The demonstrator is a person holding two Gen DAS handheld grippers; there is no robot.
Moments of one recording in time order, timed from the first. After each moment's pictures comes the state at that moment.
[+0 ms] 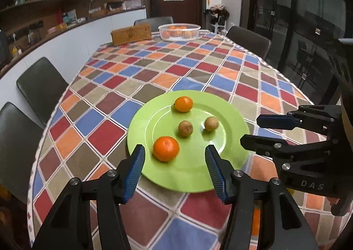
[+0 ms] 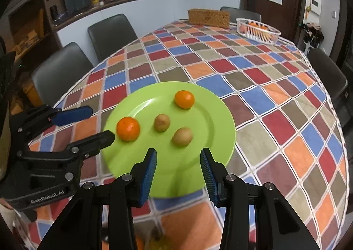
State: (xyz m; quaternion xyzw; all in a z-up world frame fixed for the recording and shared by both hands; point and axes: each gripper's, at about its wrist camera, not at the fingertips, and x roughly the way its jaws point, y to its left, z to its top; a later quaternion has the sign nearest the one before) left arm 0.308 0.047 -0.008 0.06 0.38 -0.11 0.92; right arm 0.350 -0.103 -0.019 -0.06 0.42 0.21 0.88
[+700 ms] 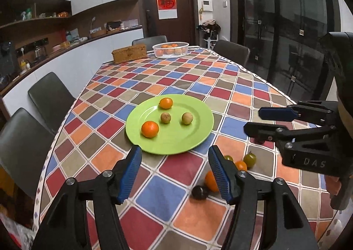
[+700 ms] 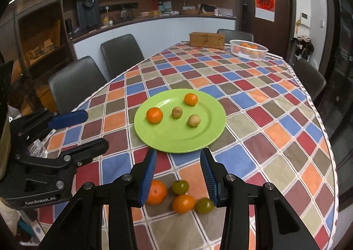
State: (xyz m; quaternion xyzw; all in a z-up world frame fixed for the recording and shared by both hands) left arm 0.192 0.026 0.017 0.07 0.33 -0.11 0.94; right arm 0.235 -0.136 0.015 -0.04 0.35 0.19 0.91
